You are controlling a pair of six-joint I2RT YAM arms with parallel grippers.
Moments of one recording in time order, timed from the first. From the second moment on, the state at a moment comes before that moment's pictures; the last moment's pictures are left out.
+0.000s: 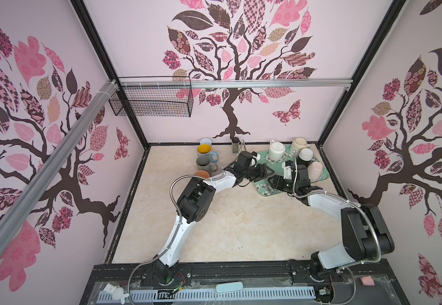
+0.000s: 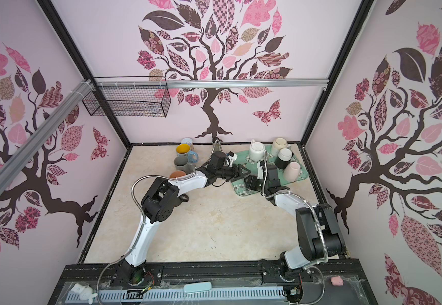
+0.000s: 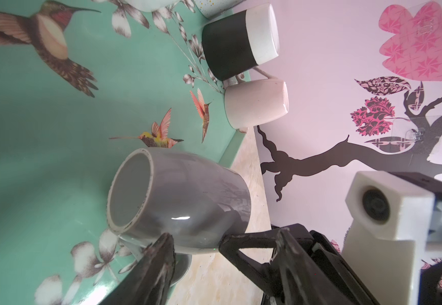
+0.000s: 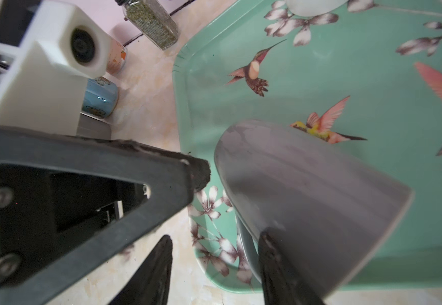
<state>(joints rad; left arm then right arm) -0.67 2.34 1.76 0.12 0.61 -0.94 0.17 1.51 0.80 0.03 -0.28 0.46</state>
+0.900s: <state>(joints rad) -0.53 2.12 1.50 -0.02 0.55 -0.82 0.42 1.88 1.31 -0.61 0.15 0.24</state>
